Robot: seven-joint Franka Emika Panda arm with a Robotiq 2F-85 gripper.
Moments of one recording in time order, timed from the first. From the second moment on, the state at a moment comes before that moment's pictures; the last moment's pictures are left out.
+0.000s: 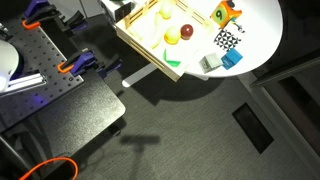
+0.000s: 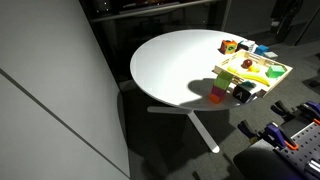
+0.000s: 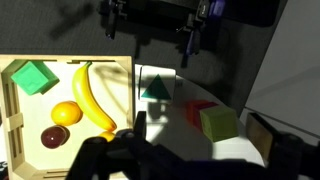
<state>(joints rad) 0.01 -0.32 -0.06 -2.39 0.08 1.86 -0.24</state>
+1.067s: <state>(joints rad) 0.10 -0.07 0.10 -2.33 -0.05 2.03 -0.15</state>
